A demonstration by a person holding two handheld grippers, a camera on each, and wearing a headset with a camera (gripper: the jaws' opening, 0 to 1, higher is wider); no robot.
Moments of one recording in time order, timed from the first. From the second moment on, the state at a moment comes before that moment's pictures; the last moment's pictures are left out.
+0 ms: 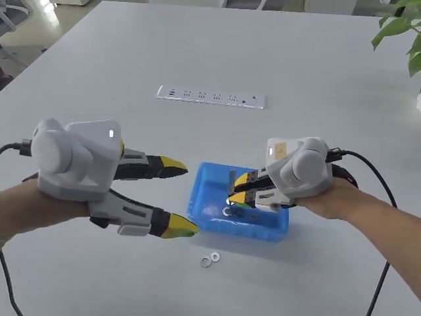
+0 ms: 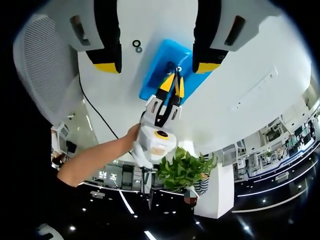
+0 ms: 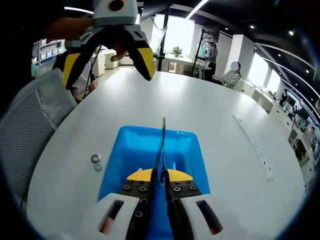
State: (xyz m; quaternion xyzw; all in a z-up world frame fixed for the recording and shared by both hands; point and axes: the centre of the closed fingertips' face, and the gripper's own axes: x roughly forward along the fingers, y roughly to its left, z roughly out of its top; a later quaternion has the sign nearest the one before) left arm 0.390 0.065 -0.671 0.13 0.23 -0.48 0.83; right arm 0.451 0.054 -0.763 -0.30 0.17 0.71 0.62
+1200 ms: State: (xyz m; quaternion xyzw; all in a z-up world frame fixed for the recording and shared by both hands) left arm 0.447 0.022 -0.695 0.23 0.24 -0.54 0.77; right arm 0.451 0.052 -0.764 -0.30 0.16 0.71 0.62
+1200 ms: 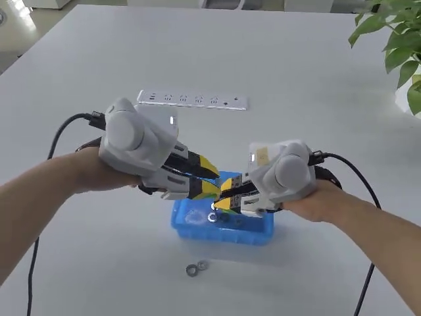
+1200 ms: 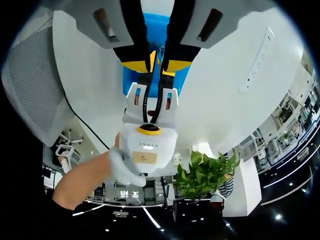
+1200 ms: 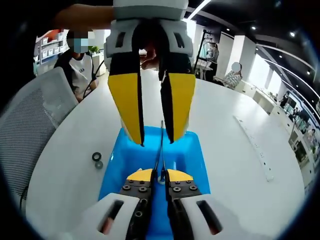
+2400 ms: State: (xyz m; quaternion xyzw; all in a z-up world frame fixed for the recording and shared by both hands) left arm 0.448 0.021 -0.707 0.25 0.25 -0.56 0.75; right arm 0.451 0.049 -0.764 -0.31 0.16 0.71 0.61
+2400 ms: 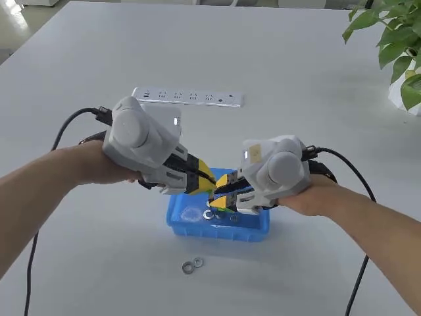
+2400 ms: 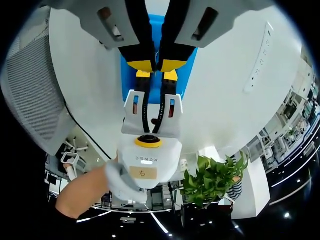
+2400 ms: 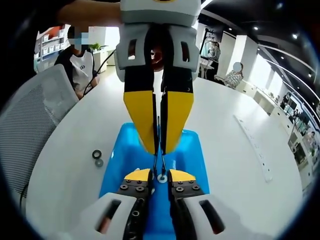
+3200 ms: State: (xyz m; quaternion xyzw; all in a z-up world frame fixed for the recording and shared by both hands) left arm 0.449 0.021 -0.706 0.24 0.26 -0.55 0.76; right arm 0.453 0.005 -0.733 -0.26 0.19 0.66 0.68
